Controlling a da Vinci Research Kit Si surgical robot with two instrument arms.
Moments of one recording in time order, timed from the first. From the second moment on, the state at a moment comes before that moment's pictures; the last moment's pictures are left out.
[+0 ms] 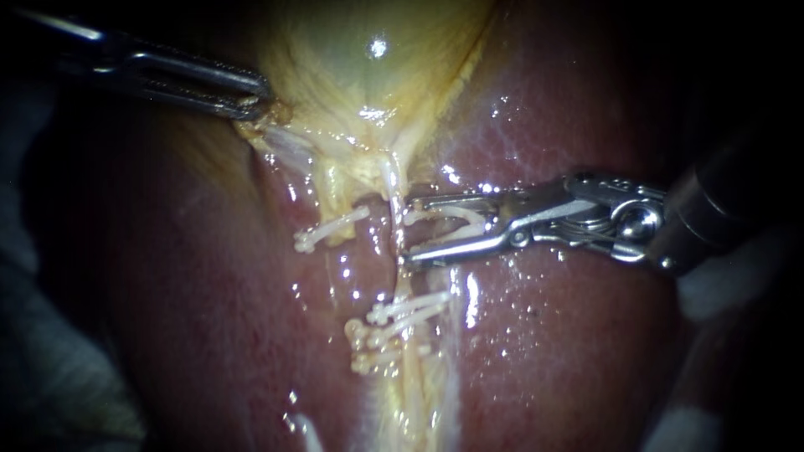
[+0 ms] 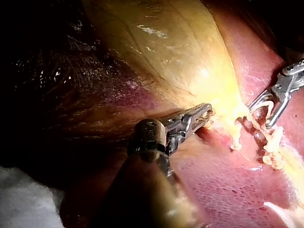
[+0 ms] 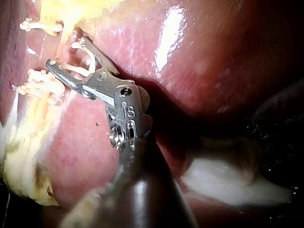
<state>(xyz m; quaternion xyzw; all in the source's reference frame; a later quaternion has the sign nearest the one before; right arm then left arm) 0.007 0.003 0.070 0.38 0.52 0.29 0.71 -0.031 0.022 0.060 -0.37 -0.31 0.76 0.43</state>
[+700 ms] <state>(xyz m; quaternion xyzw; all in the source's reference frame) 0.012 0.002 0.069 0.39 0.54 0.32 0.67 -0.031 0.022 0.060 -0.37 -0.31 0.76 0.43</state>
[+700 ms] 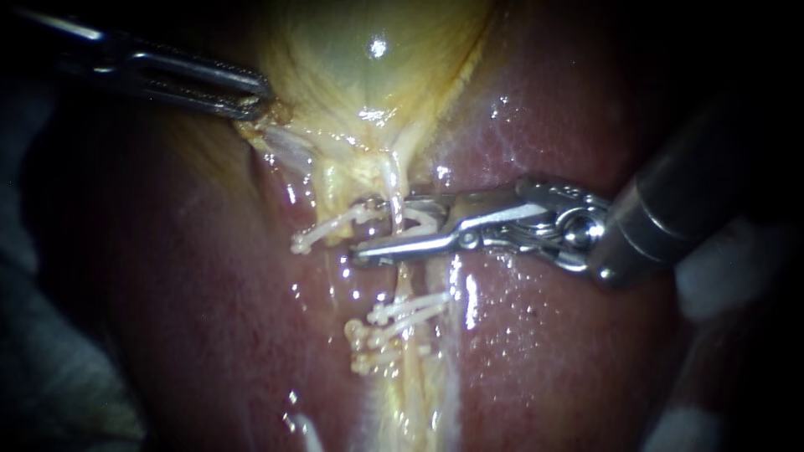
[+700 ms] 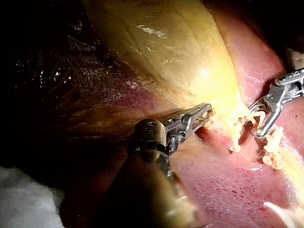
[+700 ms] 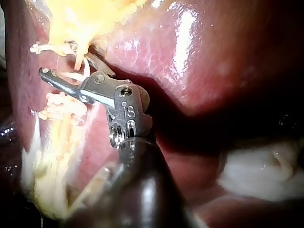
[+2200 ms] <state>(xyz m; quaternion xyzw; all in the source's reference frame) 0.011 0.004 0.064 0.47 0.54 0.35 0.61 -0.031 0.022 0.060 -0.37 -0.31 0.76 0.43</state>
